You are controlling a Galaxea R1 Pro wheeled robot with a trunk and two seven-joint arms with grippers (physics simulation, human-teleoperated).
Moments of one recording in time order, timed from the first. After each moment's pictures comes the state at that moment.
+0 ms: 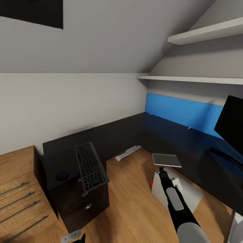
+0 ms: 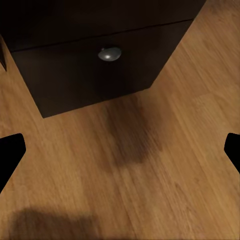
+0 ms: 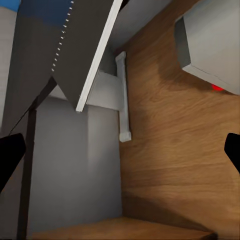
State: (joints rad) left arm -0.03 0.04 -0.18 -0.84 0.45 -0.10 0.15; right arm -0.54 0.13 -0.30 -0.79 -0.91 -0.02 -0.13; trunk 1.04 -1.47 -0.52
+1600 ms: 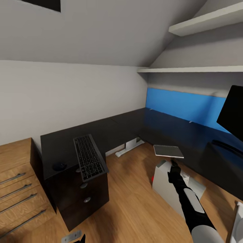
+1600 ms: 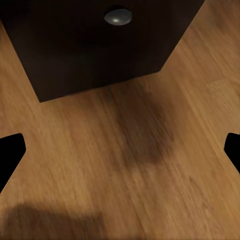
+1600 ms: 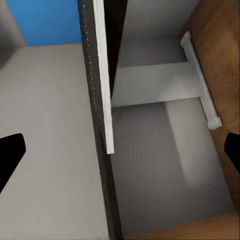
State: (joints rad) left arm -0.03 0.04 -0.18 -0.83 0.45 -0.10 0.15; right arm -0.52 0.02 -0.31 -0.83 -1.43 0.13 0.13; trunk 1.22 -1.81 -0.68
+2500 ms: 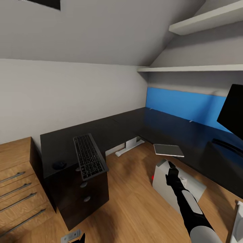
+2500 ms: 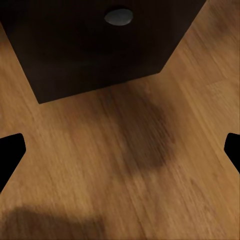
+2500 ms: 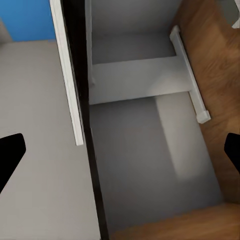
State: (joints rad) left arm -0.03 0.04 -0.18 -0.84 0.45 -0.10 0.14; right arm -0.52 0.02 -0.30 -0.79 -1.43 0.13 0.13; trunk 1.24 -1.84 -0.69
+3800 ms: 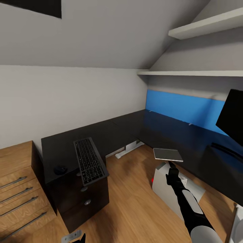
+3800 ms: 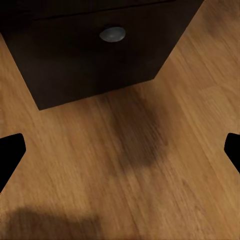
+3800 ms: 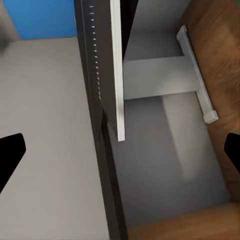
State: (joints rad) left arm -0.03 0.04 -0.18 -0.84 0.45 -0.10 0.14; right arm -0.52 0.02 -0.30 -0.79 -1.43 0.13 0.13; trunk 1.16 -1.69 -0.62
